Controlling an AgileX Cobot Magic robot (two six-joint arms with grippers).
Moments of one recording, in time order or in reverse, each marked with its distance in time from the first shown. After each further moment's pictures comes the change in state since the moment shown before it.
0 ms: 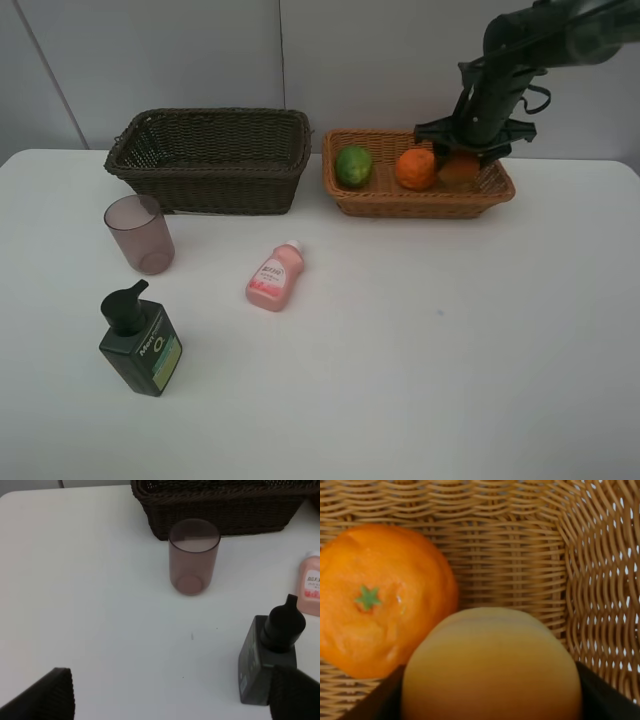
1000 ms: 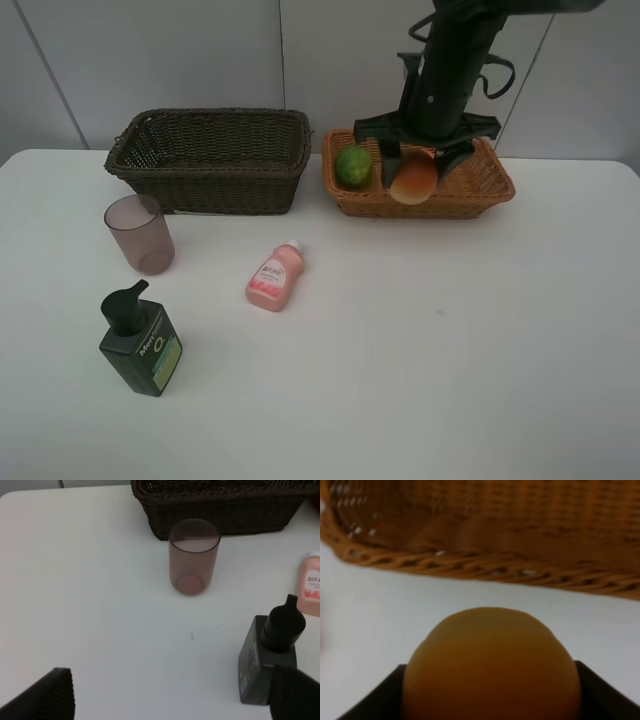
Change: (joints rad) left arm 0.000 0.000 0.000 0.000 0.000 0.000; right arm 0.211 -0.171 0.020 0.124 0.345 0.000
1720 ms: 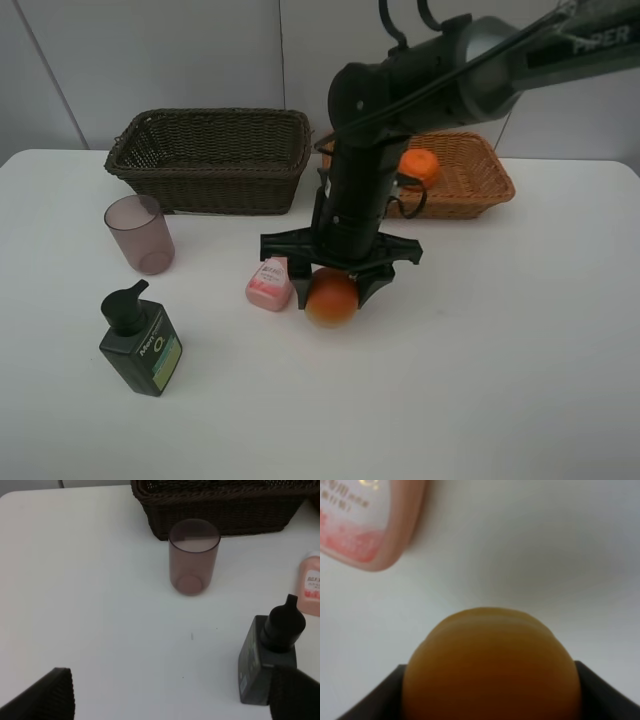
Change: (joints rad) left arm 0.000 0.000 0.000 0.000 0.000 0.000; right arm 0.302 0.003 0.311 0.236 -0.146 0.210
